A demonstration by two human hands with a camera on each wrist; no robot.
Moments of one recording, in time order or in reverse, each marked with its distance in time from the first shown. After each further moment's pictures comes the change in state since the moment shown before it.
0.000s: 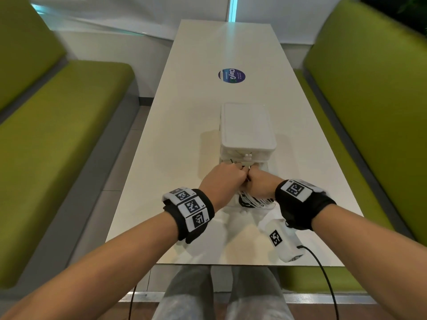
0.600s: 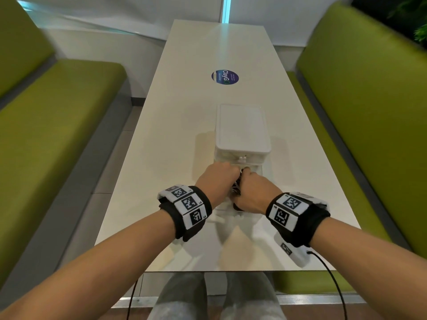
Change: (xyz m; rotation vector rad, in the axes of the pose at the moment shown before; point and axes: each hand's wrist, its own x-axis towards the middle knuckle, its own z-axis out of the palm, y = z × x) left_hand 0.016 0.002 -0.011 0.064 -0.123 -0.083; right_hand -0.012 0.003 0.014 -0.193 0.171 0.061
